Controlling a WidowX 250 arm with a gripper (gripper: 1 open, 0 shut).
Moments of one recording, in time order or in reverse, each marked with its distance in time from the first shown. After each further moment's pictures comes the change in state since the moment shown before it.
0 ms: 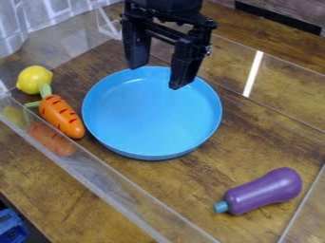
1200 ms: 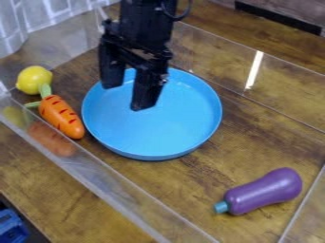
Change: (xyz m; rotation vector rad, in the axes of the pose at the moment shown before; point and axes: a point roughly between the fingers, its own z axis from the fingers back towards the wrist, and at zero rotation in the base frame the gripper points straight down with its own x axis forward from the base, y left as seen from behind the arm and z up) arm -0.016 0.034 -0.034 -0.002 0.106 -0.147
